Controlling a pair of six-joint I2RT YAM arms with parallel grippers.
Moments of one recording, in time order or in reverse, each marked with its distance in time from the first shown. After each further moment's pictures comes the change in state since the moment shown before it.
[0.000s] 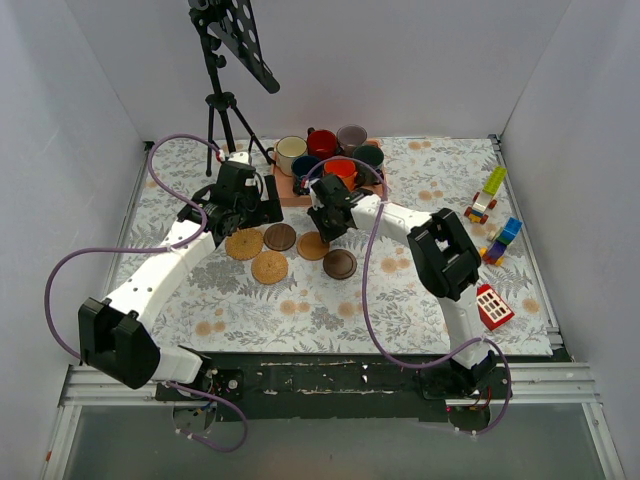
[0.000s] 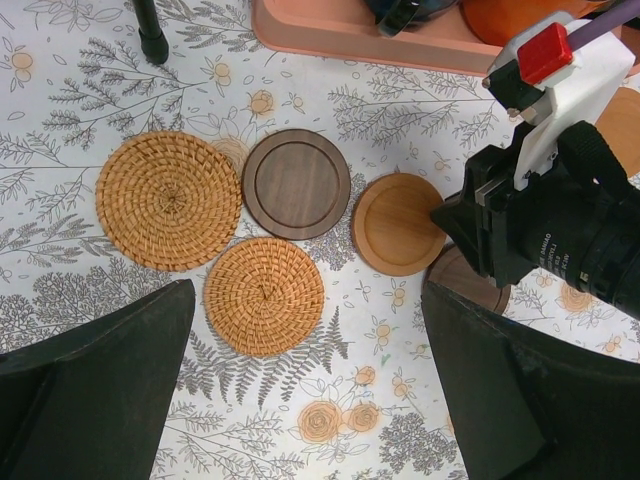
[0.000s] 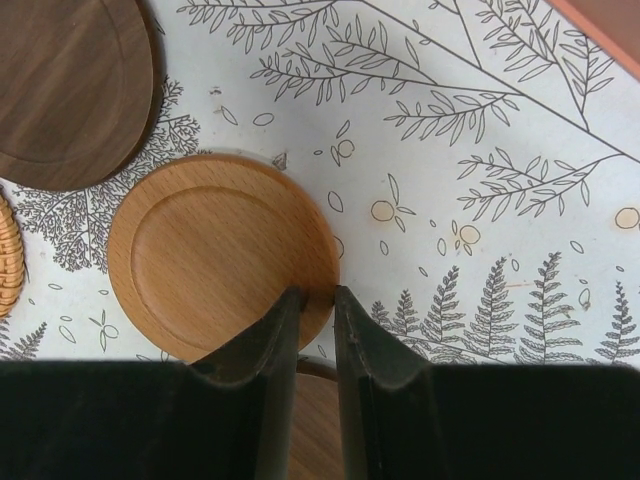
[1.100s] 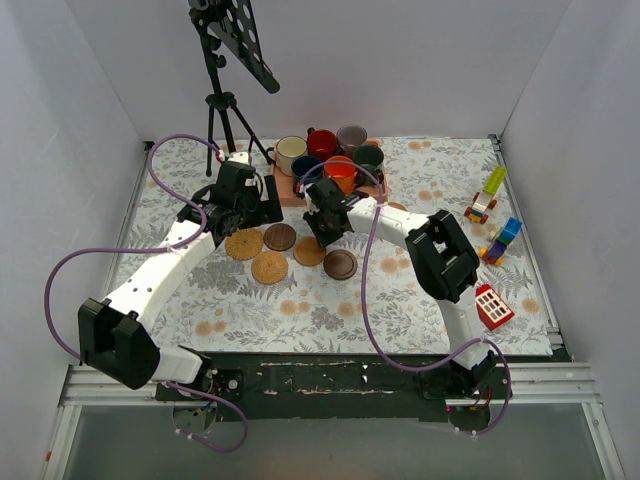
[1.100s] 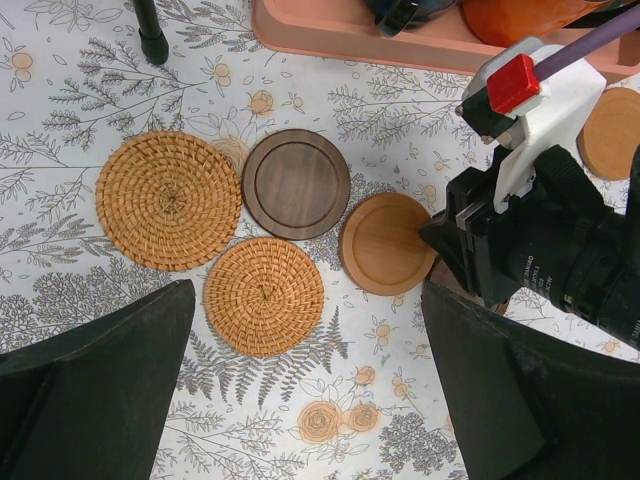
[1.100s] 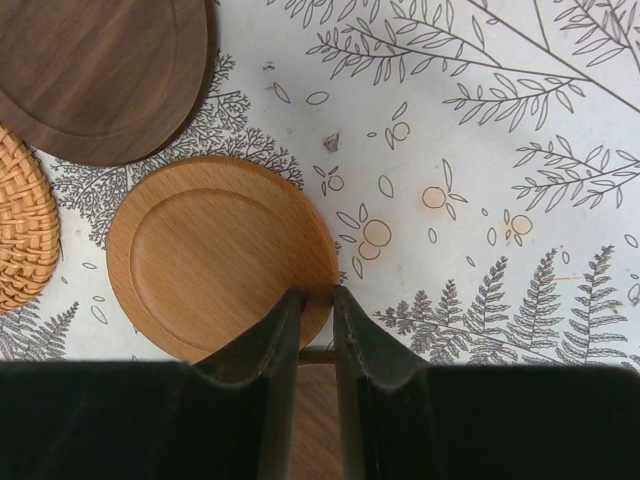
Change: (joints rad) left arm 0.000 -0.002 -0.004 0.000 0.000 0.000; right arm 0.035 -0.006 -0.001 -0.022 -0.002 0.008
